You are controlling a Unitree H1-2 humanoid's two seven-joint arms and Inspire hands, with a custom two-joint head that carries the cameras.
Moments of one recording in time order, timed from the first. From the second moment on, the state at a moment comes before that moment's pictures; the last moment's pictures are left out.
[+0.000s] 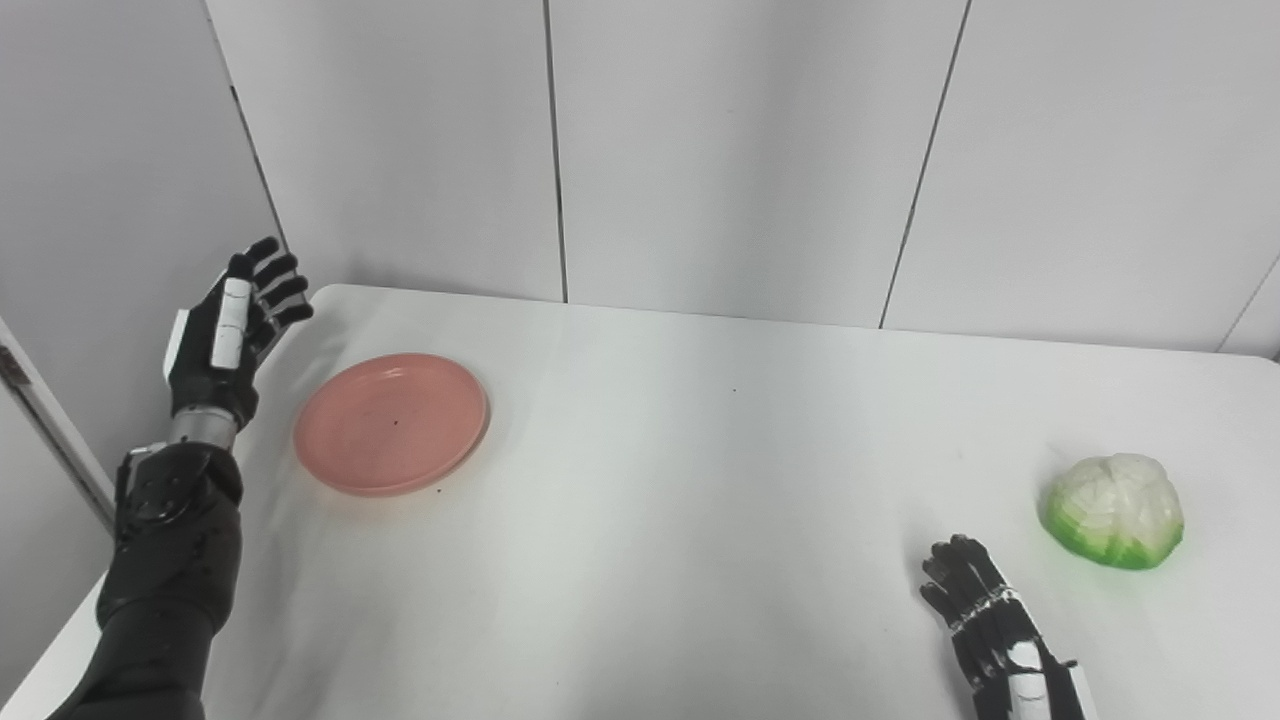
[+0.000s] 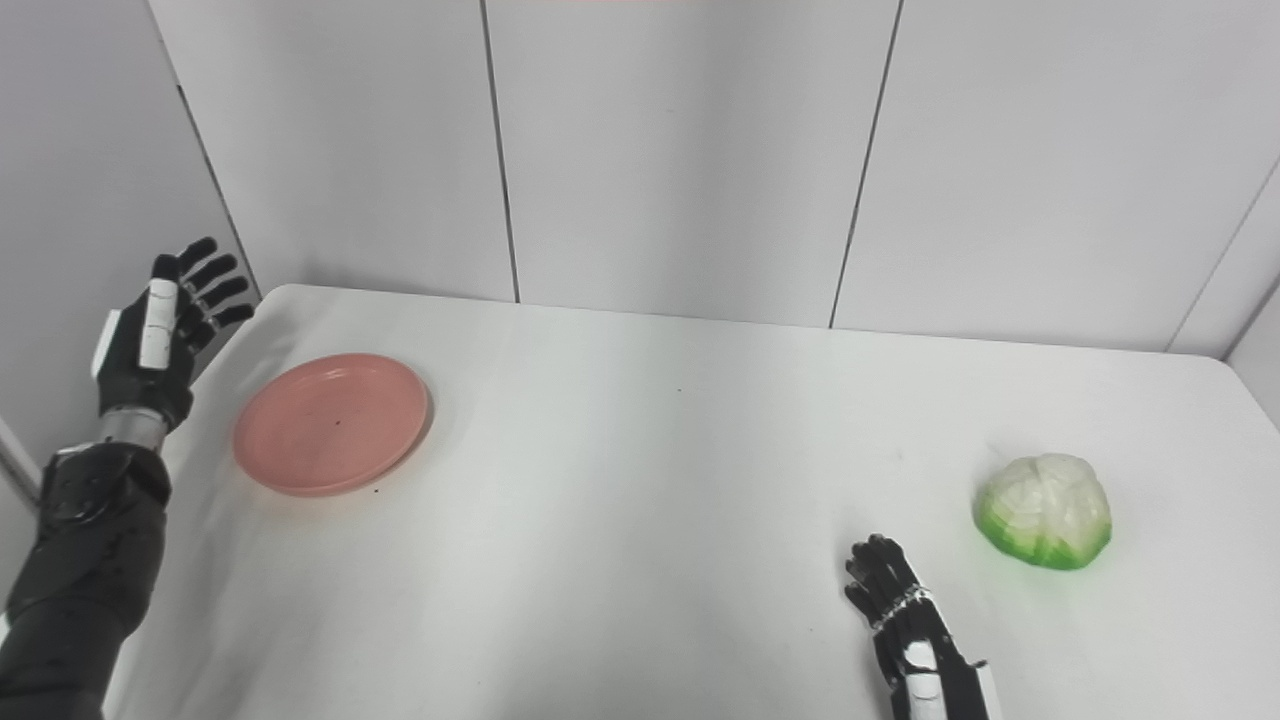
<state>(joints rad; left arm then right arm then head) -0.64 0.48 0.33 0.93 -0.30 -0.36 -0.18 0.16 -0.04 0.04 -0.09 0.24 -0.27 0.14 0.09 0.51</state>
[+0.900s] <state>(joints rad) -0.67 0.47 0.29 1.20 -0.28 -0.43 -0.17 0.17 -0.05 0.01 -0.12 0.26 -0.24 0.14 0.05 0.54</state>
